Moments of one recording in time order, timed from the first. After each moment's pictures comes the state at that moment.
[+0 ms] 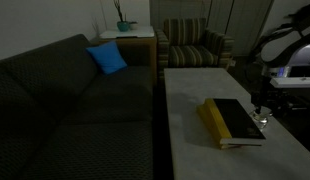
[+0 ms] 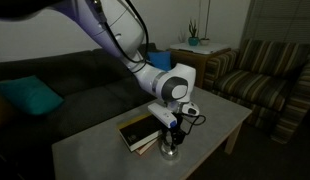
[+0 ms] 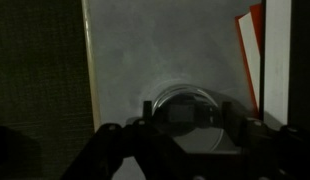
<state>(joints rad) -0.12 1.47 -0.03 -1.01 0.02 2.24 0.10</state>
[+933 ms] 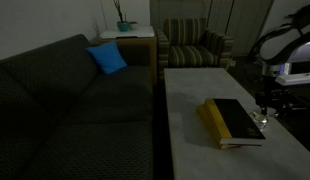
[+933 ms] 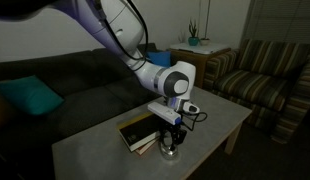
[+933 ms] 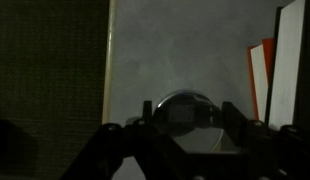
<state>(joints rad) -0.11 1.47 -0.04 -0.97 -0.03 2.11 0.01</state>
